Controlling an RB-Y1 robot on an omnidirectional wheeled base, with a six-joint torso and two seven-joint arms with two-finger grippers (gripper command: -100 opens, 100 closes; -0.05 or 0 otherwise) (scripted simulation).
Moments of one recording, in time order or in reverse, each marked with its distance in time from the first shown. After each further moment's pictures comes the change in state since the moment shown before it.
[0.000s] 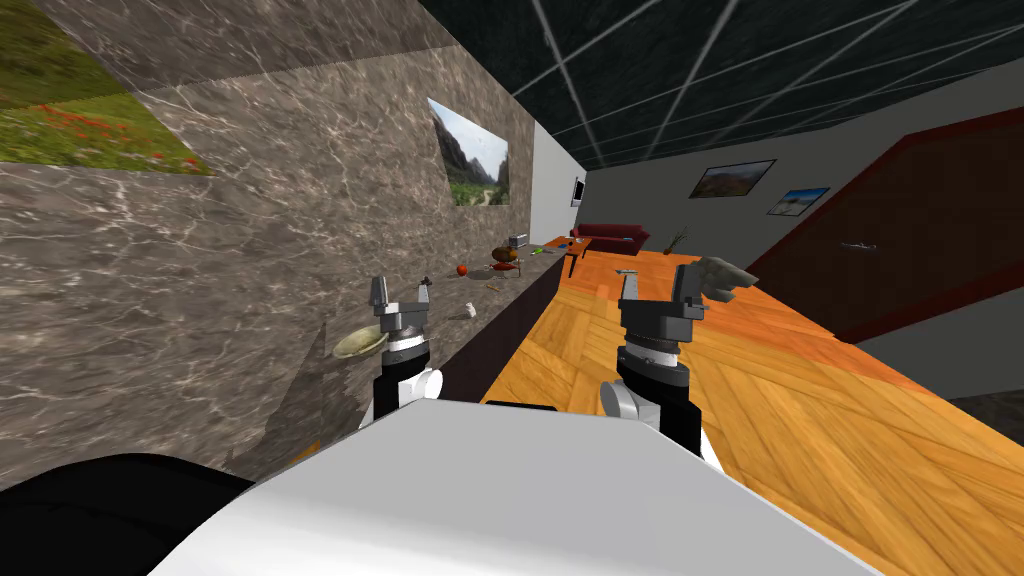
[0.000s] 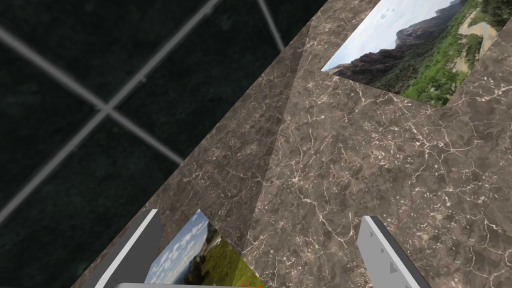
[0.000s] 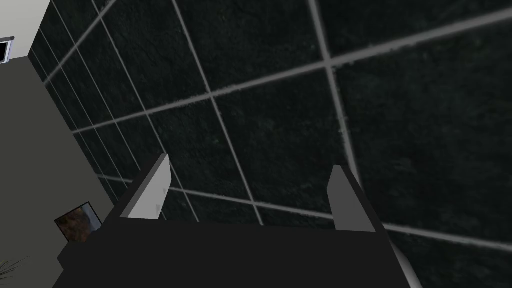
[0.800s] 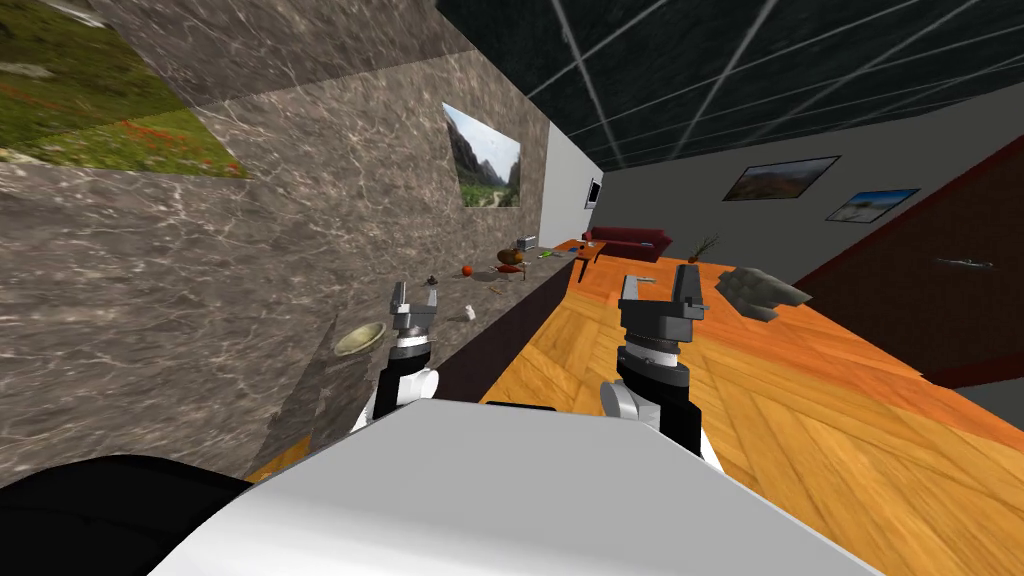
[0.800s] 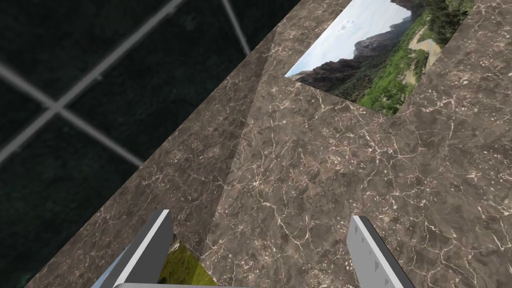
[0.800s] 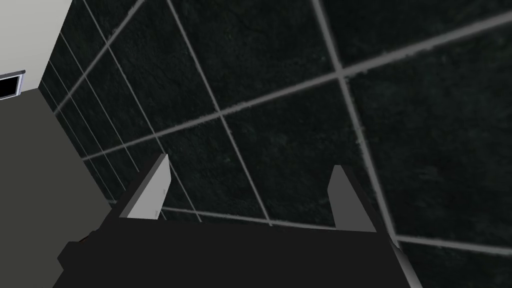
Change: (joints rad) left arm -0.039 0.149 0.005 0.118 0.070 0.024 0.110; right arm 0.000 0.000 0.000 0.000 0.000 0.000 0.000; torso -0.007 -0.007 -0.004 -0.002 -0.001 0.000
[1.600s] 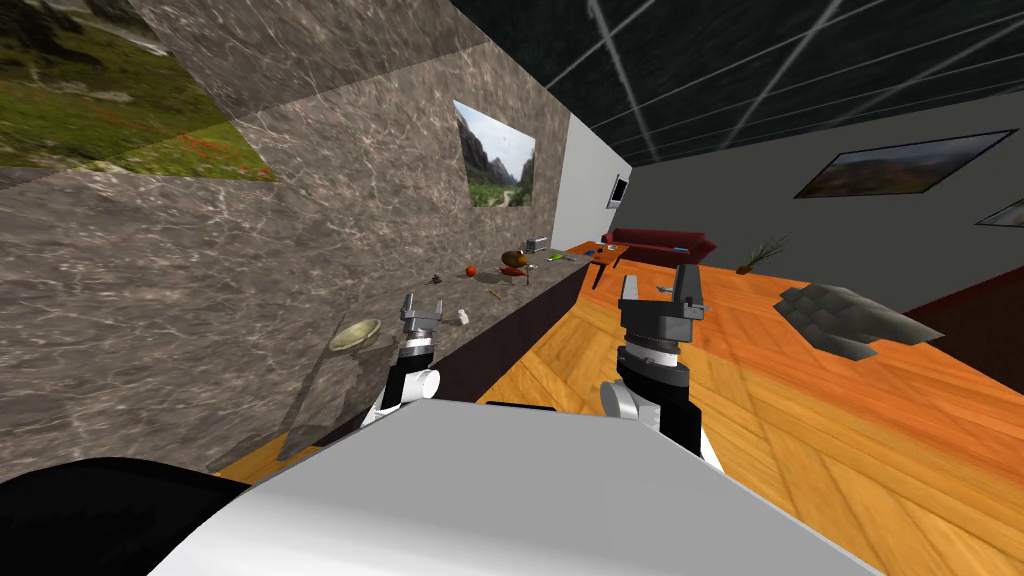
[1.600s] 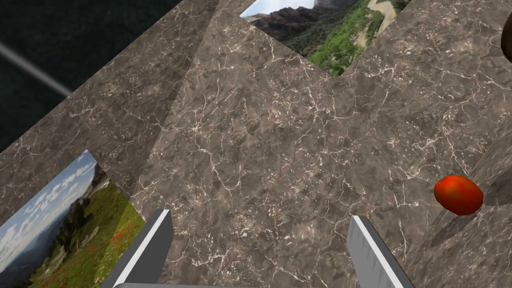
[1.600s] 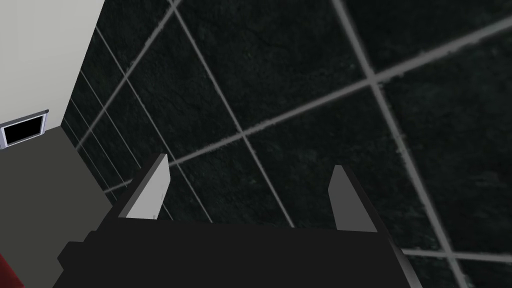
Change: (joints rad) left arm -0.049 0.037 0.016 0.186 0.125 0.035 0.179; right arm 0.000 0.000 0.000 0.000 0.000 0.000 0.000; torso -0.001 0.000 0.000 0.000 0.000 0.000
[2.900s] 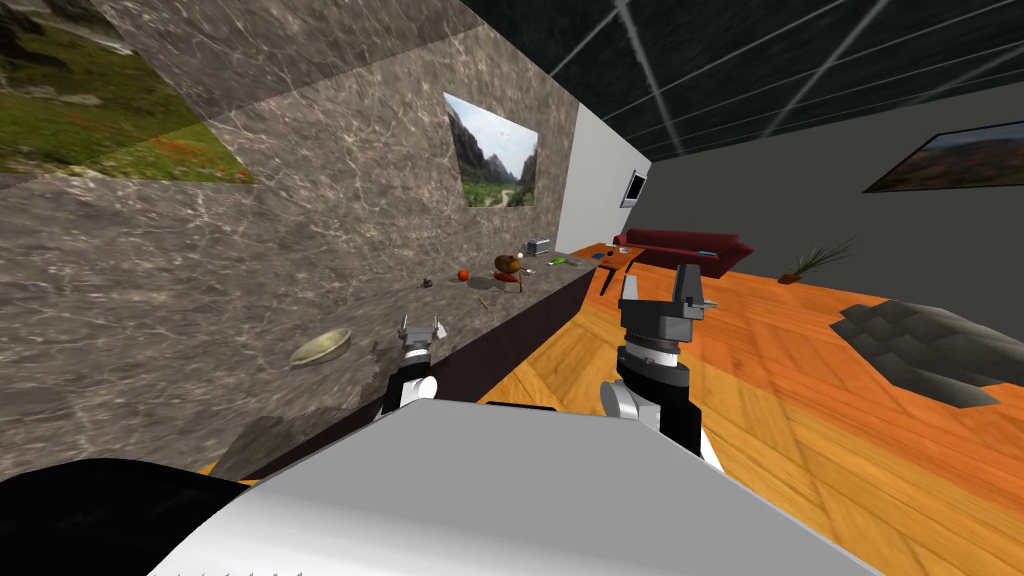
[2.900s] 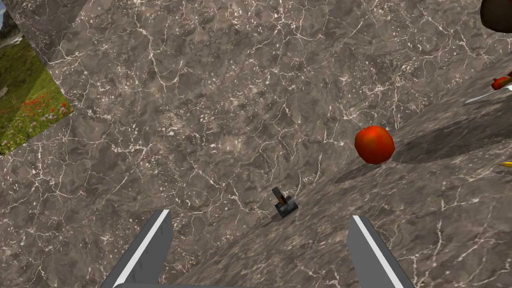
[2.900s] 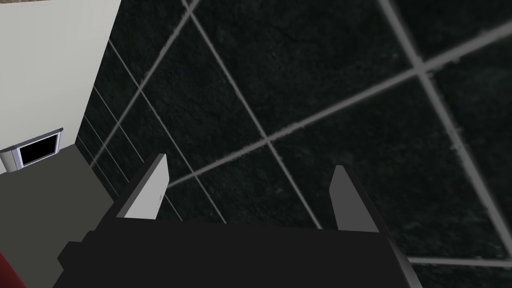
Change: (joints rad) left arm -0.017 0.000 0.047 0.238 0.246 0.008 0.190; right arm 0.000 0.000 0.000 0.000 0.000 0.000 0.000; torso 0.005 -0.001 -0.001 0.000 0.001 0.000
